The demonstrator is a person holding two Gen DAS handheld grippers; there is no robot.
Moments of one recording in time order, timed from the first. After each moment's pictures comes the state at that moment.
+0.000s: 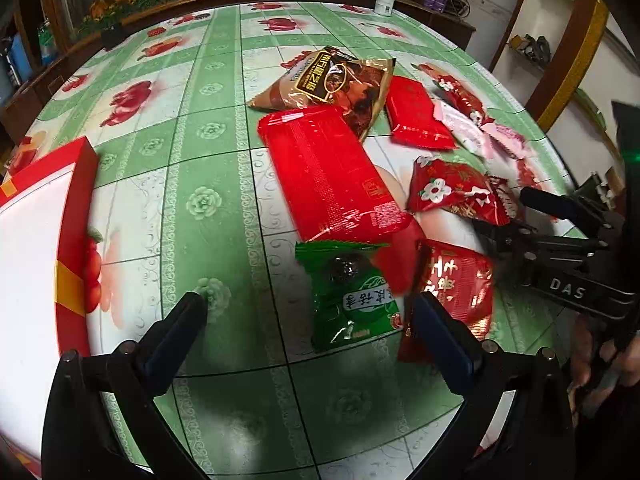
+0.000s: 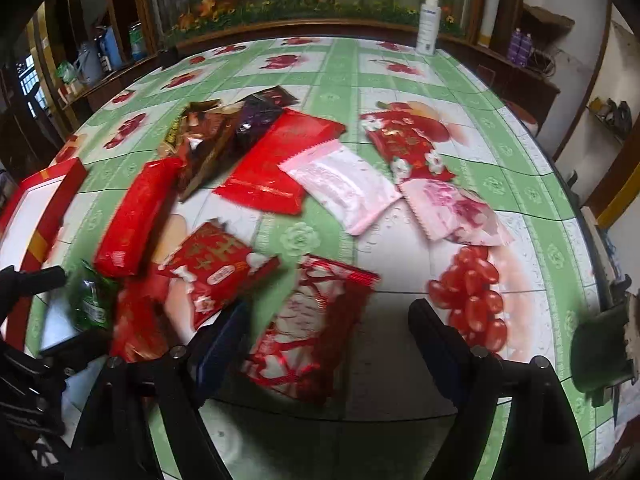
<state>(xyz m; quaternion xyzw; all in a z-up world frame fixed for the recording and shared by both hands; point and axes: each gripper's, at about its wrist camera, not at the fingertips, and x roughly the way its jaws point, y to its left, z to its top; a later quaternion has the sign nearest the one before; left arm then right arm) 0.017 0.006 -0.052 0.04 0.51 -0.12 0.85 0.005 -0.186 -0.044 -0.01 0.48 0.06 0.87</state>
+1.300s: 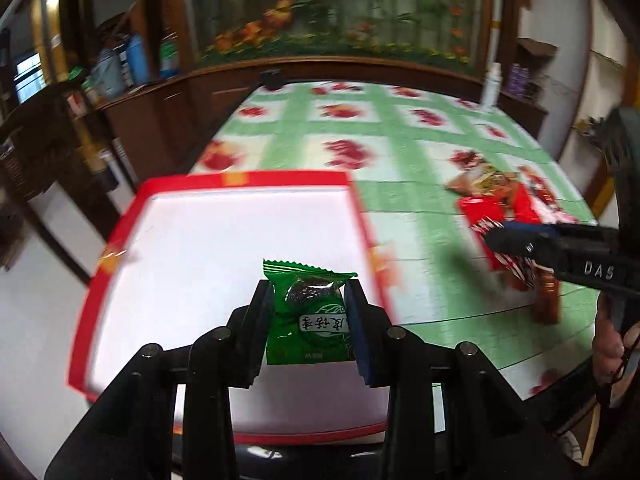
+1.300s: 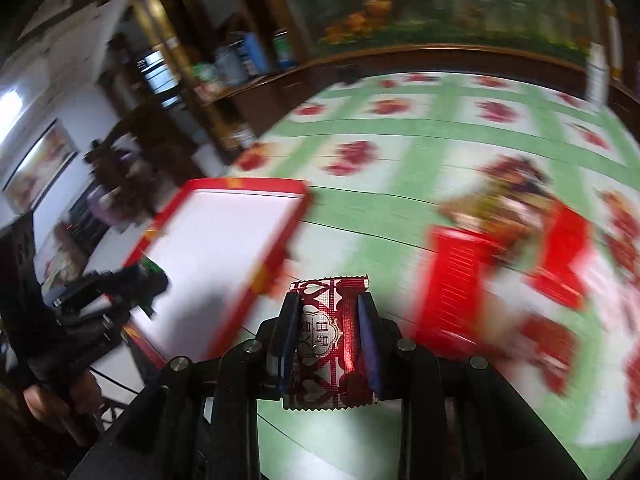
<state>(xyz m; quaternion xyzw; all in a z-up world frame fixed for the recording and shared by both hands) -0.047 0.177 0.014 0.00 0.40 0.04 0.92 -0.001 -0.023 0.021 0.04 0.43 0.33 0.84</state>
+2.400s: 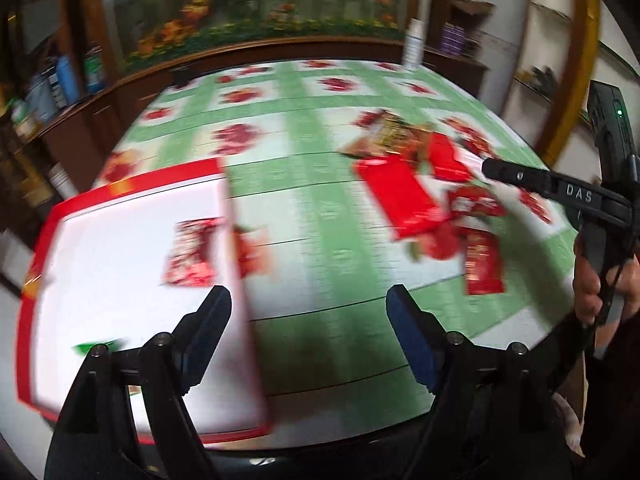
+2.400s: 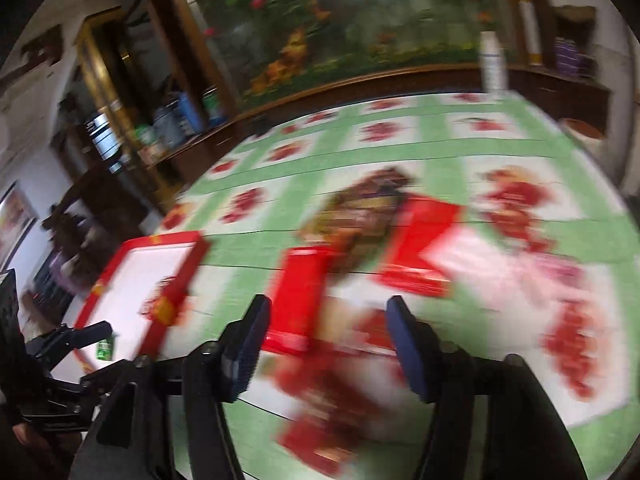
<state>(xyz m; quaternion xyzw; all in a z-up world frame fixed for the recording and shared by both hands) -0.042 0.083 0.003 0.05 0.43 -0.09 0.90 -0.001 -0.167 0.006 0.11 0.38 0.19 0.90</state>
